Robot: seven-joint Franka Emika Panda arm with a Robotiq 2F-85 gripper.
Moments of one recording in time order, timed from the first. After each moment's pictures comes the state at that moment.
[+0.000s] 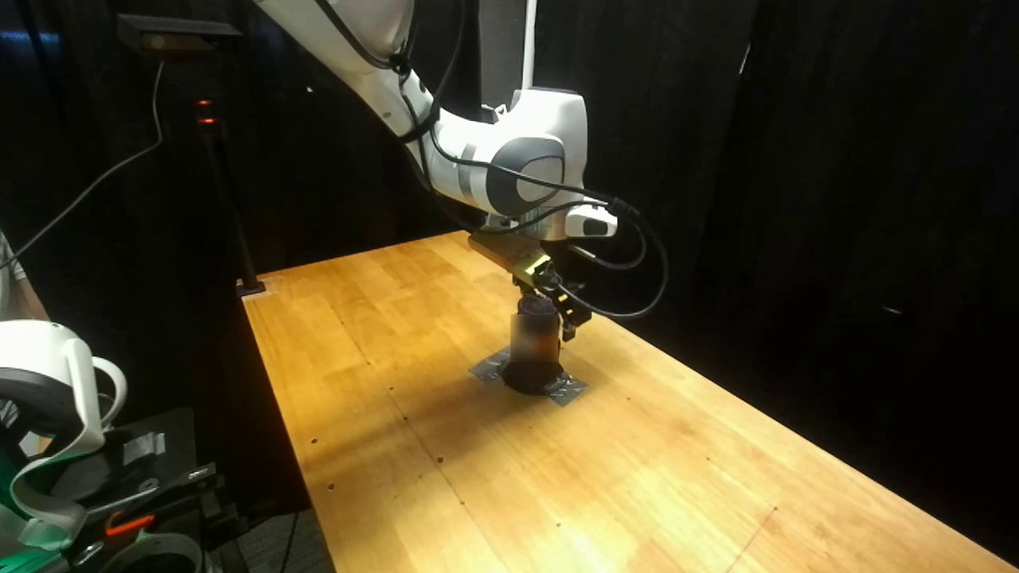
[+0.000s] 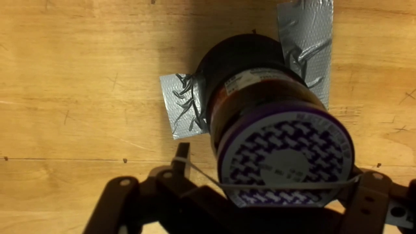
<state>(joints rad) 0.13 0.61 0.03 -1.73 -0.06 2.45 0.10</state>
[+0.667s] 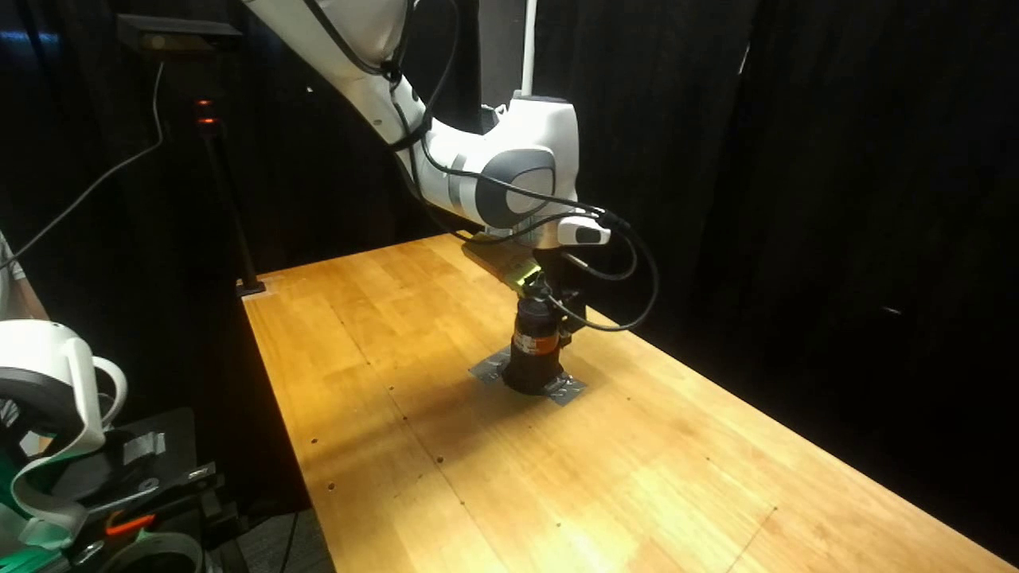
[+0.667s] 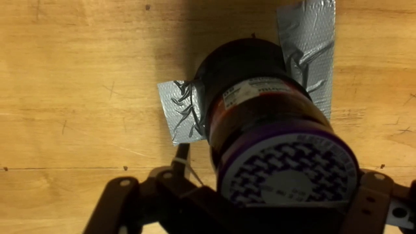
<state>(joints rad) 0.13 0.59 0.02 -1.79 -0.06 2.53 0.12</state>
